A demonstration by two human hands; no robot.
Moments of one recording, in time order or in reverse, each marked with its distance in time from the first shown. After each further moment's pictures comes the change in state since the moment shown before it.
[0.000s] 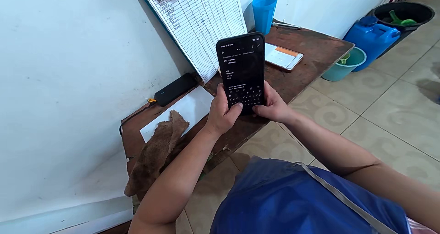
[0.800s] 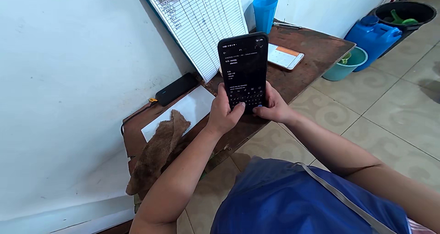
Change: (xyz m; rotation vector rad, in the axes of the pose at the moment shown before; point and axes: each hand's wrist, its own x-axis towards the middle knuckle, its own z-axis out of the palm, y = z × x) left_hand 0.000 0.003 0.002 0.053 0.041 -0.013; right_hand -0.002 0.003 0.000 -0.025 -0.020 -0.051
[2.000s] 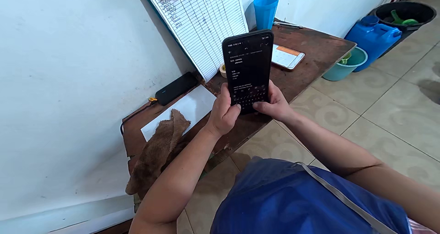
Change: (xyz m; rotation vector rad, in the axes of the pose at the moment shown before) left_hand 0.000 -0.002 -0.005 -0.043 -0.101 0.082; right_hand 0.003 0.003 0.001 0.078 0.070 -0.045
